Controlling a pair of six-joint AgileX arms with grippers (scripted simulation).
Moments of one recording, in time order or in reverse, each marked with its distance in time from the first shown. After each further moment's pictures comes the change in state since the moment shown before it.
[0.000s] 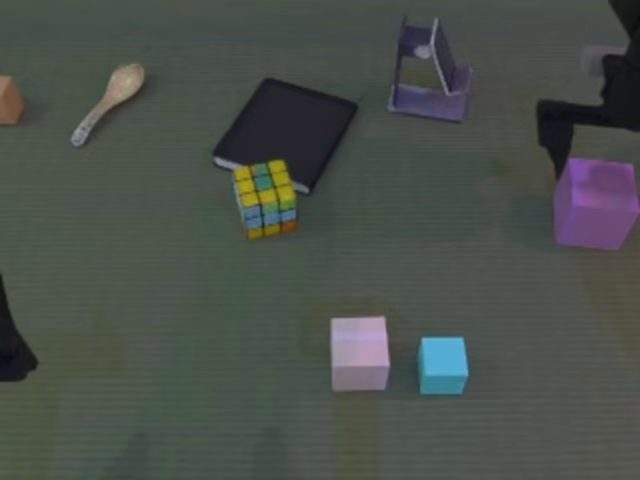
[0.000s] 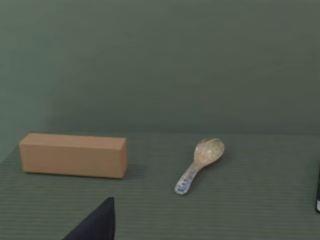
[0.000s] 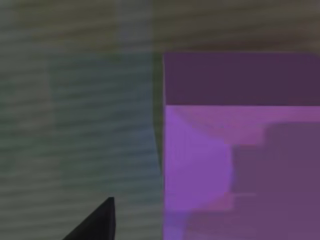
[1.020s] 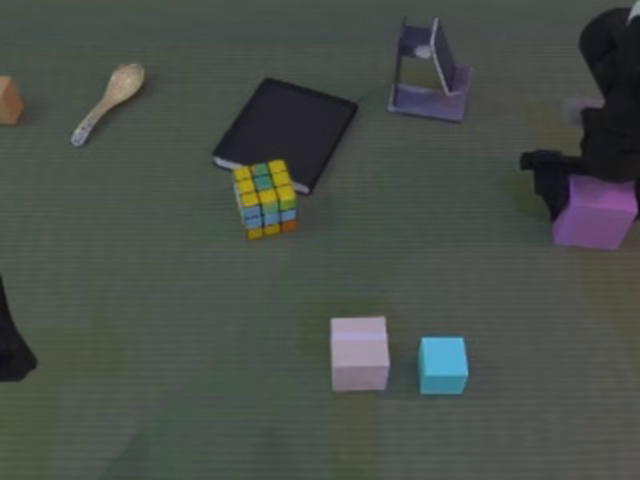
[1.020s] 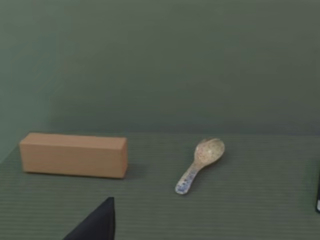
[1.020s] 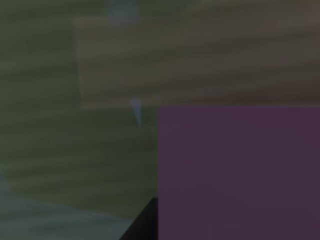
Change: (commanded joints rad) left arm 0.000 0.000 0.000 0.000 0.000 0.000; right arm 0.004 0.054 -0.173 0.233 0.001 0.005
